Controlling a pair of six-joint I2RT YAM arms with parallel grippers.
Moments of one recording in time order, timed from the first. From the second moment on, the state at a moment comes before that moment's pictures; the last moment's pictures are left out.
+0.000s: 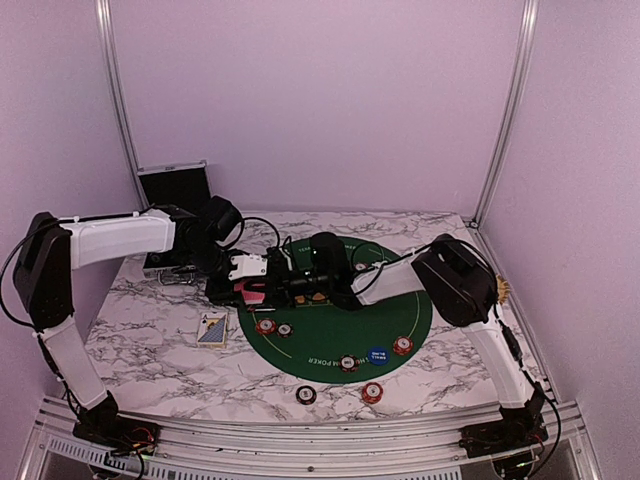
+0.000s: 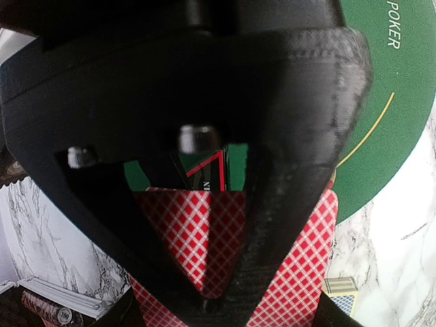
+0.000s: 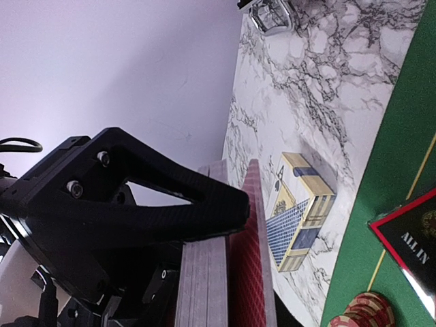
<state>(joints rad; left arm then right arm) -0.58 1.75 1.31 -0.73 0.15 0.97 0.82 2.44 1.61 0.67 -0.88 1.32</state>
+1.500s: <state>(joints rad) -0.58 1.76 1.31 -0.73 0.17 1.01 0.82 2.44 1.57 0.79 -0.93 1.40</state>
